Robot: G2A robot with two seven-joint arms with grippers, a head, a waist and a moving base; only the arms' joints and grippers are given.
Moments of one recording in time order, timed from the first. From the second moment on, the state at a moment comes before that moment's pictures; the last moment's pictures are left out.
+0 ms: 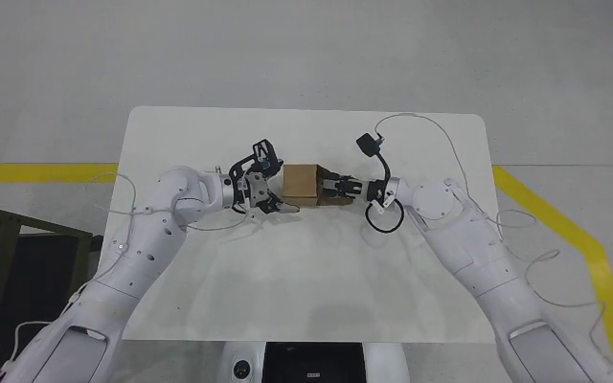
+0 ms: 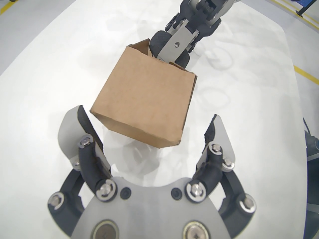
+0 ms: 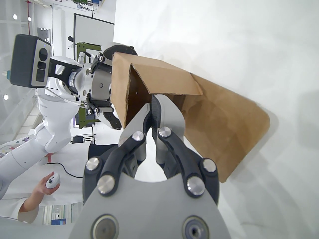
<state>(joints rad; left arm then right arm) 0.82 -1.06 -0.98 -1.28 0.98 -0.88 -0.34 -0.75 -1.22 0.90 -1.09 0.03 -0.31 0.81</state>
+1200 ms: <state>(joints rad) 0.77 -1.09 -0.91 -1.15 1.09 -0.91 -0.15 -0.67 -1.25 0.87 -1.02 0.05 -0.22 0.89</state>
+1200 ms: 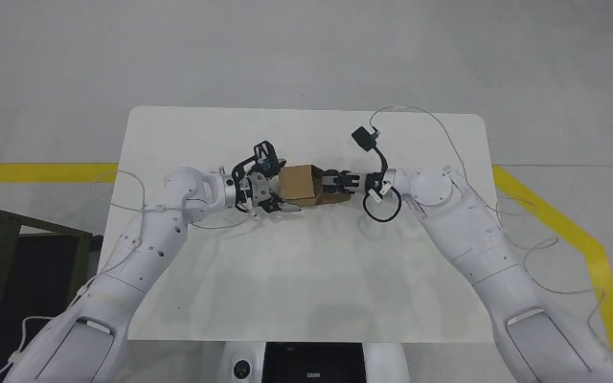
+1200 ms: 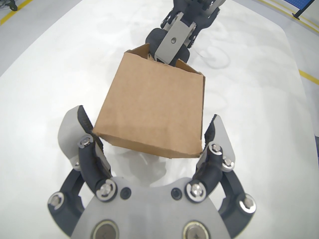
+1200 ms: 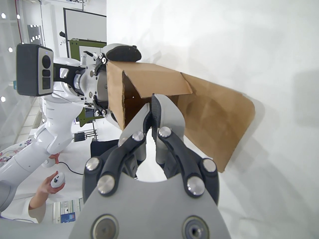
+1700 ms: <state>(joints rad) 0.77 -1.10 -0.91 -1.14 1.08 -0.91 -0.15 -0.66 -1.27 0.83 -0.99 0.06 -0.27 0.95</state>
